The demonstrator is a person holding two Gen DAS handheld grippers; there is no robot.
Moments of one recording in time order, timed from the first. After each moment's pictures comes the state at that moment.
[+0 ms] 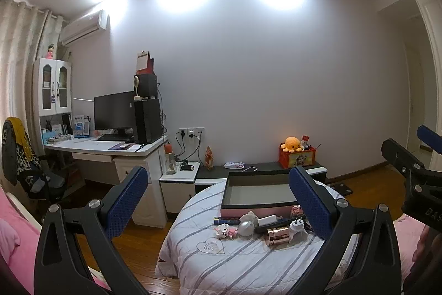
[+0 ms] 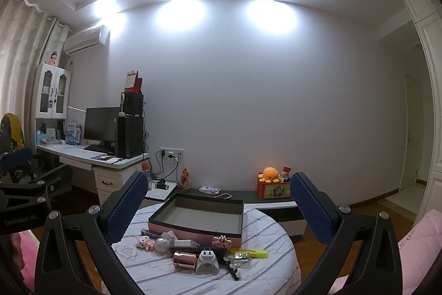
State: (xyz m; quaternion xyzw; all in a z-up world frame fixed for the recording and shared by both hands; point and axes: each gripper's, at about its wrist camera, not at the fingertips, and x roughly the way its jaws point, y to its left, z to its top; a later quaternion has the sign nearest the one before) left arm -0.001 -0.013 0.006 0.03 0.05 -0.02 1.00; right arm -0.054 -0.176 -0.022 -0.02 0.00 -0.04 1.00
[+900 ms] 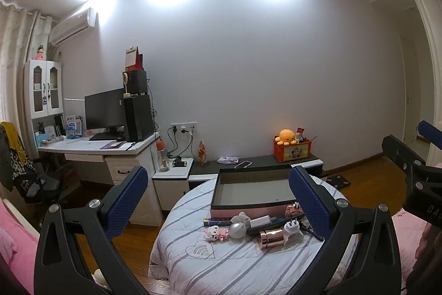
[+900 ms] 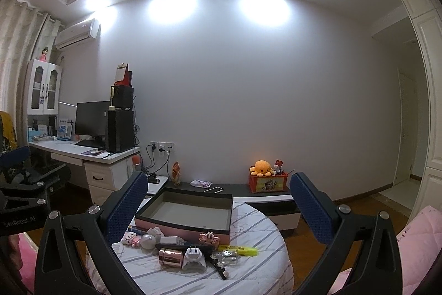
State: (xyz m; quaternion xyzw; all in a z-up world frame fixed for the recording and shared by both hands) left arm 0.033 -0.035 0.003 0.04 0.07 -0.04 1.00; right arm -0.032 -0.194 -0.024 -0.01 0.01 -0.06 1.00
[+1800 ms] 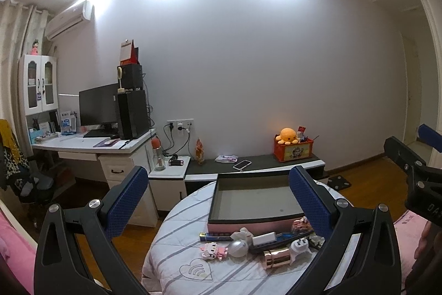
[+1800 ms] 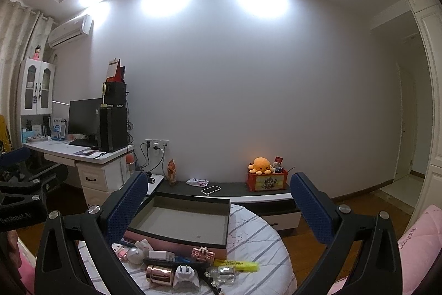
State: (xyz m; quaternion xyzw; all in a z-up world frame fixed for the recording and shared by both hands) left arm 0.106 -0.035 0.000 0.04 0.09 -0.04 0.99; right arm 0.030 -0.206 -0.019 0.00 0.03 -0.06 1.00
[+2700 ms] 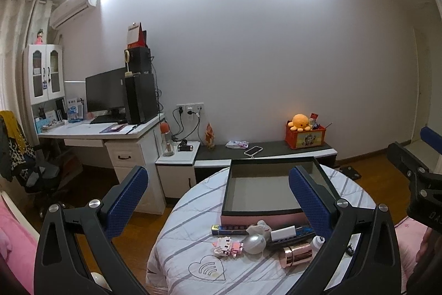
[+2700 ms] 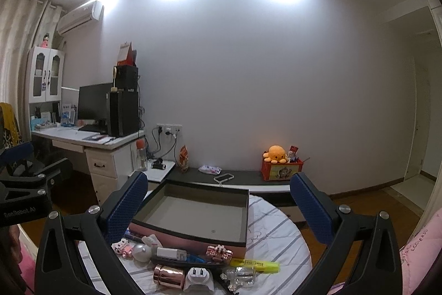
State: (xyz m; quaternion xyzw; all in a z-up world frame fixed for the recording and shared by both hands) left arm 0.150 -0.023 -0.026 0.04 0.13 -0.02 0.99; right arm 0.078 -0.194 -0.037 -0.01 0.07 -0.03 1.00
